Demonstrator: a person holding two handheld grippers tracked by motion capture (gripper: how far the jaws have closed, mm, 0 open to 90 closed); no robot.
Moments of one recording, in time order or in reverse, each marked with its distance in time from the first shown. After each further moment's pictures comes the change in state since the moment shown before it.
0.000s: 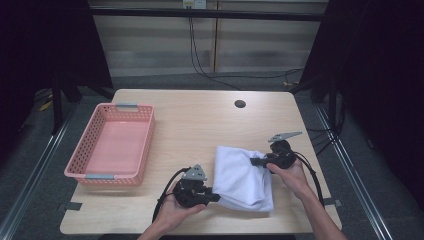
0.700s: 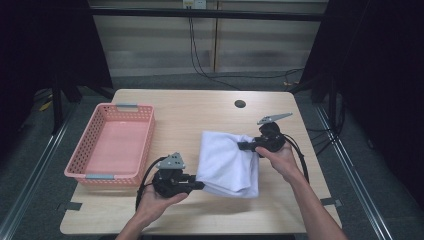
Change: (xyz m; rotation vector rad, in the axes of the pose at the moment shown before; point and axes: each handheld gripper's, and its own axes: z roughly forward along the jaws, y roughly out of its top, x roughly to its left) left arm 0.017 0.007 -0.059 -0.093 0.033 0.006; right arm 0.022 0.064 0.003 -0.051 0.076 -0.063
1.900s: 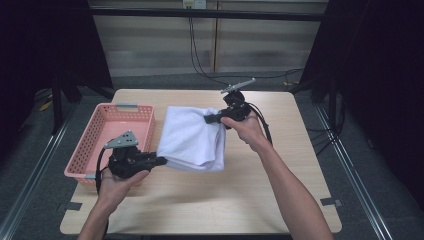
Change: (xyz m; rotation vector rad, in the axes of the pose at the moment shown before) left arm 0.046 0.007 -0.095 -0.114 0.186 -0.067; right arm 0.036 0.112 0.050 -0.014 0.073 -0.060
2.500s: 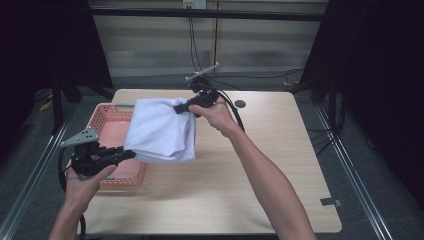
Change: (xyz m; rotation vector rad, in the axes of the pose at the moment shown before) left arm 0.036 -0.014 -0.062 -0.068 0.124 -0.068; right arm 0.035 0.067 0.056 0.034 0.064 -0.072
